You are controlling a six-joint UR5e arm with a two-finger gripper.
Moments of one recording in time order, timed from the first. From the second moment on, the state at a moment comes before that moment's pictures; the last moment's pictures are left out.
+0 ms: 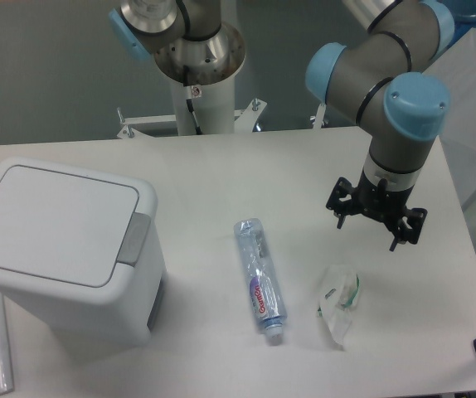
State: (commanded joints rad) arm 2.69 -1.97 -1.47 -1.14 1.48 1.20
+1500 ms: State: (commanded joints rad) arm 2.51 -1.93 -1.34 -0.87 1.03 0.39
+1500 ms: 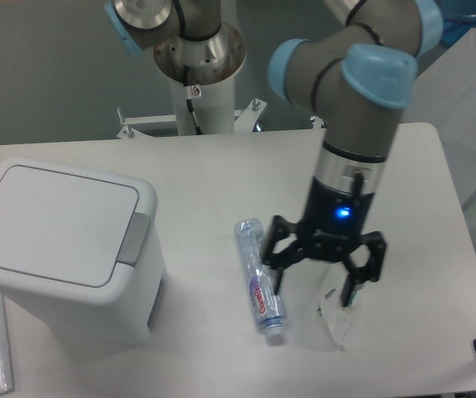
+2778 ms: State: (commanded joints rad) arm 2.42 -1.75 -1.53 -0.91 1.05 0.30
